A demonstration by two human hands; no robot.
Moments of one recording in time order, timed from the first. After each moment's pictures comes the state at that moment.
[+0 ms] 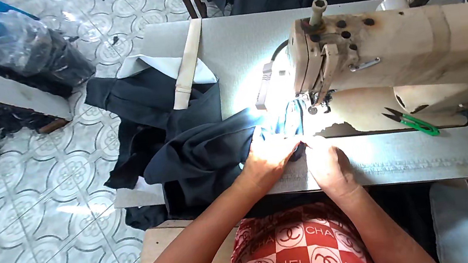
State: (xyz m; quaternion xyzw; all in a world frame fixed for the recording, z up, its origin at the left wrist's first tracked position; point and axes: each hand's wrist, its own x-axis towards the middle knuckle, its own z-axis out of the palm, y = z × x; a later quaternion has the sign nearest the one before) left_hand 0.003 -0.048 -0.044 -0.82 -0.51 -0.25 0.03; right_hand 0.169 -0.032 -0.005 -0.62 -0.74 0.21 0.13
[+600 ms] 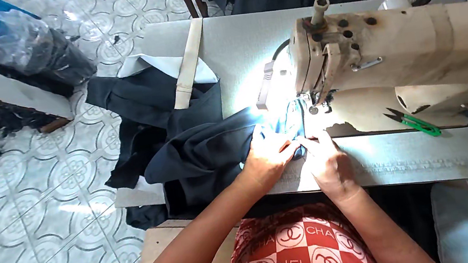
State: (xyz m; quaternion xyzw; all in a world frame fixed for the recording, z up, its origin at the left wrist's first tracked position) left_hand -0.001 -0.044 -0.041 -0.84 -0.49 -0.23 0.00; right_hand 0.181 -0.036 -0.039 -0.54 -0.79 0.08 0.26
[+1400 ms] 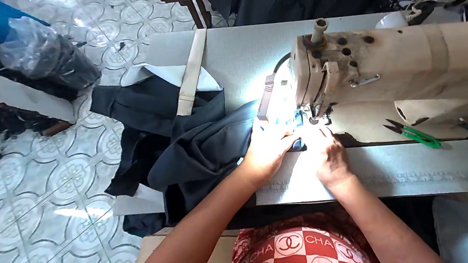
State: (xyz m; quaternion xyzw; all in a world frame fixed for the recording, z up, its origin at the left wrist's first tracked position) left_hand -0.009 -0.001 -0.038 -0.85 -0.47 -0.25 -0.05; right_hand 0.175 0.006 -0.042 -0.50 -0.81 0.04 0.30
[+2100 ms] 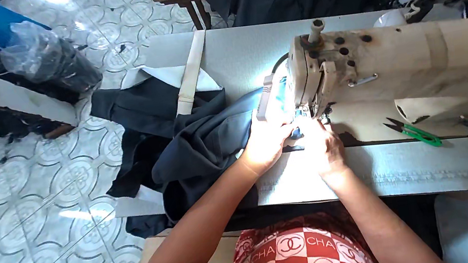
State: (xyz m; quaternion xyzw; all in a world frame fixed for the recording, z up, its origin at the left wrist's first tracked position) left_hand -0.007 0.023 -0.040 -0.84 -0.49 -0.24 -0.03; right_hand 0.172 0.021 -0.049 -0.55 -0.78 0.11 0.28
